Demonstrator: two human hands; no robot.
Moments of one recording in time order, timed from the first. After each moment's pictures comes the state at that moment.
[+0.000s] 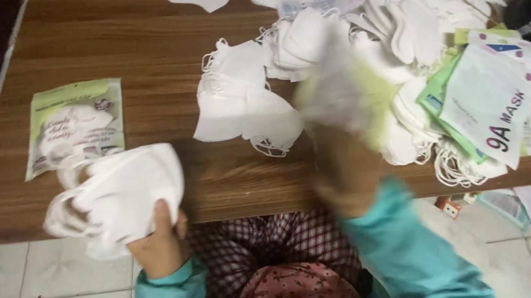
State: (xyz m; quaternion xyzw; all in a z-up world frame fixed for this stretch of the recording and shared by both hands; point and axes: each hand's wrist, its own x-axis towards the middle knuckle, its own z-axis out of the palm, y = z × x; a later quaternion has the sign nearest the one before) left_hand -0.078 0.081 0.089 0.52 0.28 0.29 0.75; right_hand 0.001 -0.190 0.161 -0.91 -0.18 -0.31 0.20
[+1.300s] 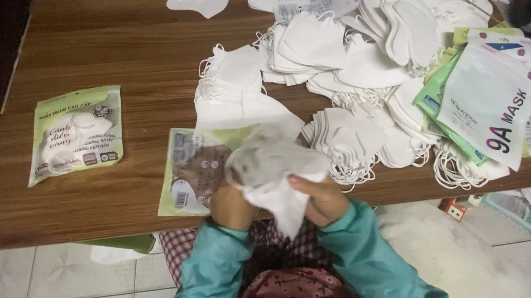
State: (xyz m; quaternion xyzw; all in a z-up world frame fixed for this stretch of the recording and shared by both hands) left_hand -0.012 0.002 0.006 0.95 0.05 0.14 0.28; right_hand 0.001 -0.184 0.063 -0.35 -0.01 0.17 0.92
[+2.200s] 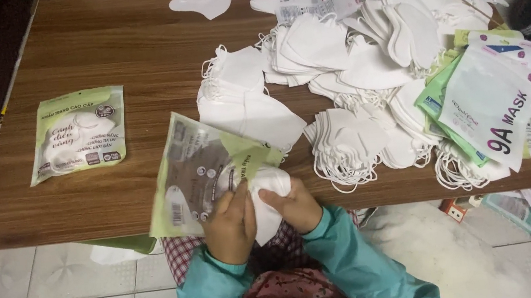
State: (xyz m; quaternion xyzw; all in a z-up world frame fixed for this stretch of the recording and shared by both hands) left_hand -0.057 0.003 0.093 0.89 -0.08 0.36 0.29; right_hand -0.009 -0.152 0.051 -0.64 0.03 0.19 0.75
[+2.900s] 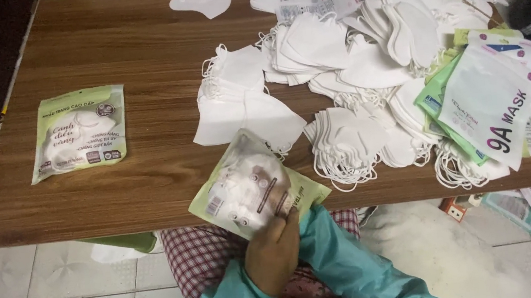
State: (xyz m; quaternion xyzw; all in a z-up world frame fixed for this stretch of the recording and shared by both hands) left_hand -0.103 -0.051 0.081 0.91 -0.16 0.23 0.29; right_hand -0.021 -0.142 0.021 -0.66 0.02 0.08 0.75
